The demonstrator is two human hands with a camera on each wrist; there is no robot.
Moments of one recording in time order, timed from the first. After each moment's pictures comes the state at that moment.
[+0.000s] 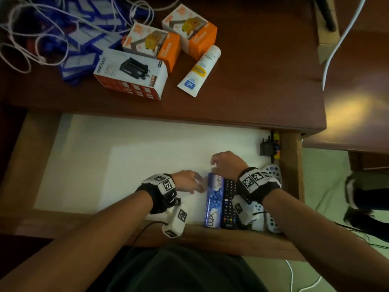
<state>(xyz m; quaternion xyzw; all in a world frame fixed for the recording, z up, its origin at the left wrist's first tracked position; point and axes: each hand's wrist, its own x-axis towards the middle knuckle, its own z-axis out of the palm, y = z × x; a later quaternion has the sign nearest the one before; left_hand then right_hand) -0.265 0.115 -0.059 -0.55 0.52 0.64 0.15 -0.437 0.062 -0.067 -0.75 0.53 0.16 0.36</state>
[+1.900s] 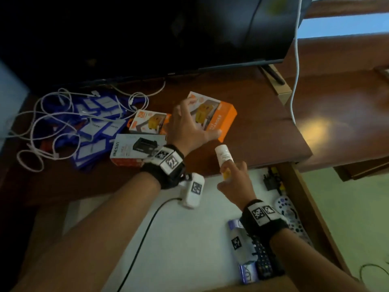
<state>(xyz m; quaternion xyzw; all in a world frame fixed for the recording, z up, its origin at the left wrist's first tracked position) -0.224 -0.061 0.102 -0.62 0.68 0.27 -0.30 -0.374 0.047 0.014 -0.57 0.73 -0.21 0.31</state>
